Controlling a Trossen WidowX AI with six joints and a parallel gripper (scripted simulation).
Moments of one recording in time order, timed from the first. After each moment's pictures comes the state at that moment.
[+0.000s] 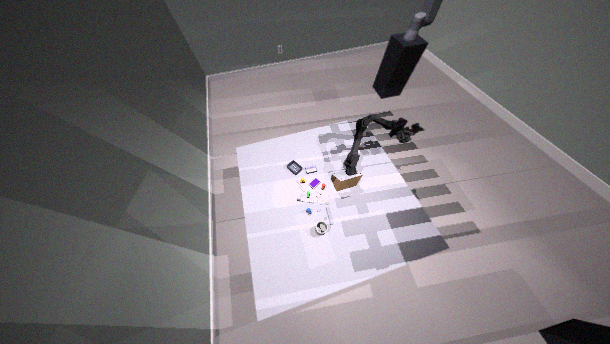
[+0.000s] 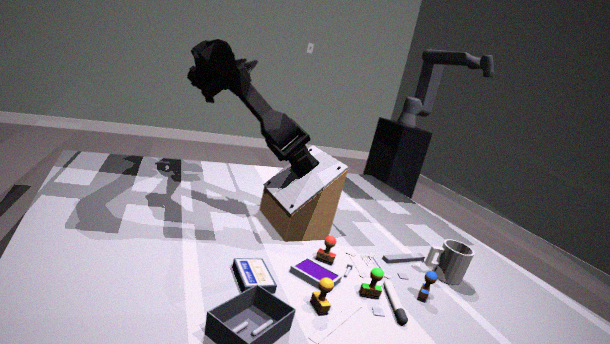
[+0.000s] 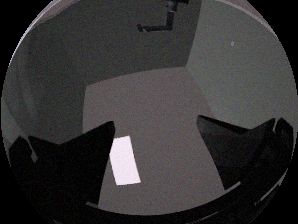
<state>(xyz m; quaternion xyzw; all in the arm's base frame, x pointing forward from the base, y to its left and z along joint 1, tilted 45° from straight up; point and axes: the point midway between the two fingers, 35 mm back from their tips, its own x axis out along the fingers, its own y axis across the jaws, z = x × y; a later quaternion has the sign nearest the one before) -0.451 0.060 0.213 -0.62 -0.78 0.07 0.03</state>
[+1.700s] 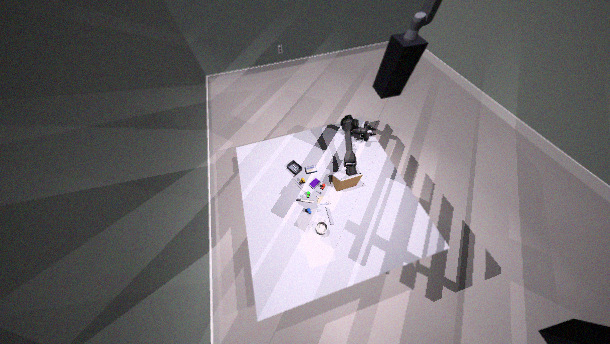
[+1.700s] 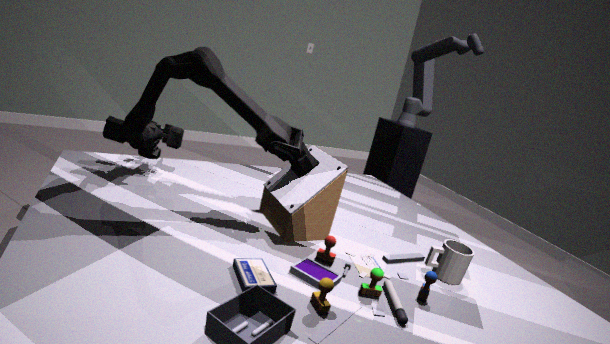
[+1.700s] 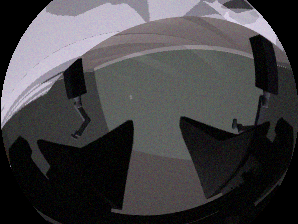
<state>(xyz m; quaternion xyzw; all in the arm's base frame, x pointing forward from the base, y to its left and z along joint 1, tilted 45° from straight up) -0.337 -0.290 0.233 -0.16 -0.89 0.42 -0.09</state>
